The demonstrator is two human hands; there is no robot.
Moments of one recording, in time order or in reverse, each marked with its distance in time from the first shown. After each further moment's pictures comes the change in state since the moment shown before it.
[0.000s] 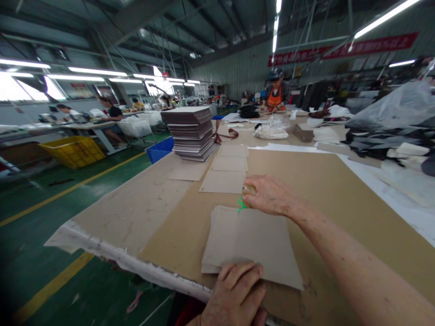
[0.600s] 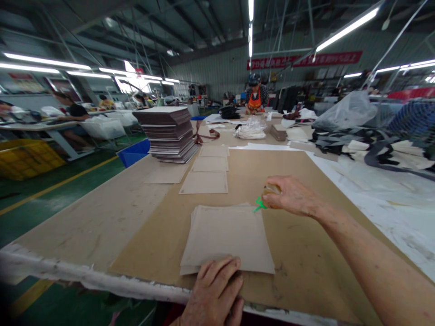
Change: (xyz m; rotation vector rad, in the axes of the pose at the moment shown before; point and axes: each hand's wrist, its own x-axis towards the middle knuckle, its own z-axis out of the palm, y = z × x) left_hand -0.001 0.003 -0.001 -0.039 -0.048 -0.059; right_hand -0.076 0.065 -0.034 0.017 -0.076 0.345
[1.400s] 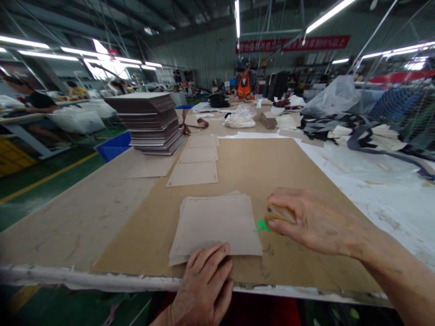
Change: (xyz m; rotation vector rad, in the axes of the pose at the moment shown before) left_hand 0.001 0.005 -0.009 -0.068 -0.101 -0.047; right_hand -0.087 -0.027 -0.010 0.011 -0.077 -0.165
